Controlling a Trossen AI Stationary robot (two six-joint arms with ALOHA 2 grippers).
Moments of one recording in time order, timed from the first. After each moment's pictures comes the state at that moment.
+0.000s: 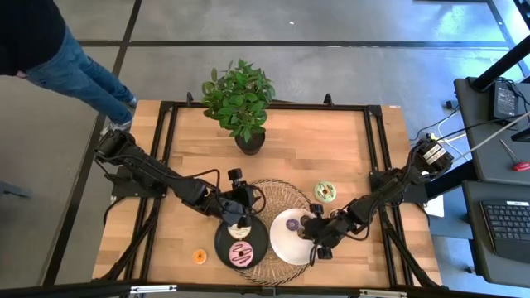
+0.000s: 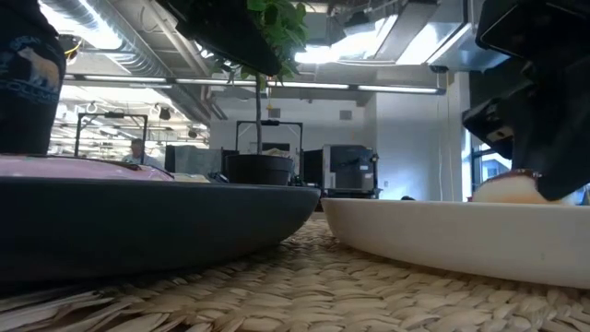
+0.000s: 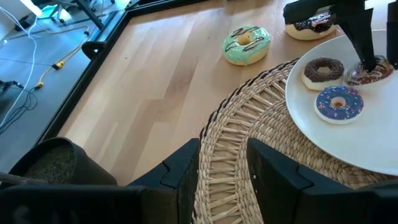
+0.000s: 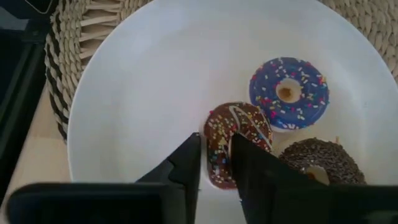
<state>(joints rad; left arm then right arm) -0.42 1.58 1.06 -0.24 -0.73 -0.23 0.65 1.63 0.76 -0.02 0.24 0.49</state>
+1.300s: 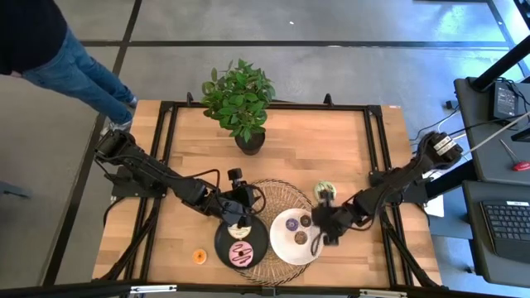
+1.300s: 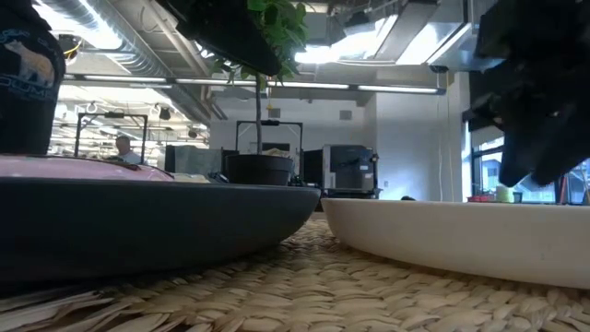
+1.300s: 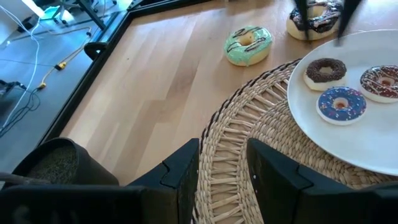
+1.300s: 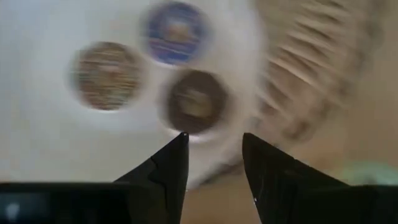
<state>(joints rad) -0.42 1.58 1.06 -0.24 -0.74 -0.22 0.60 1.48 0.76 -0.38 0.30 0.53</state>
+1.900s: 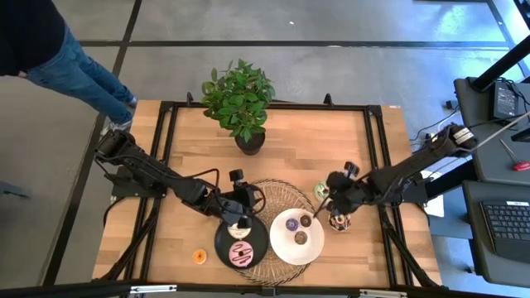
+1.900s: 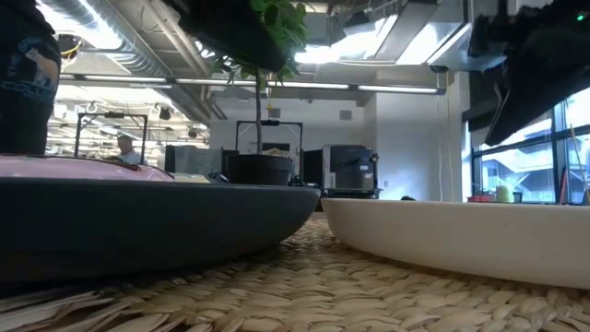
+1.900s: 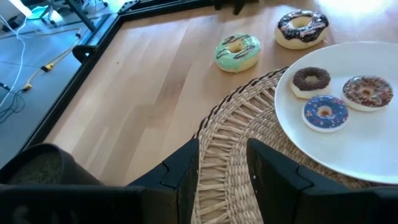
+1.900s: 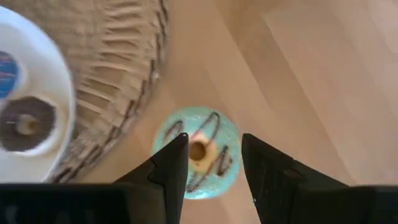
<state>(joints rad) -0.42 1.58 1.06 -0.21 -0.70 -0.22 0.47 1.20 0.76 -0.83 0.50 0.83</state>
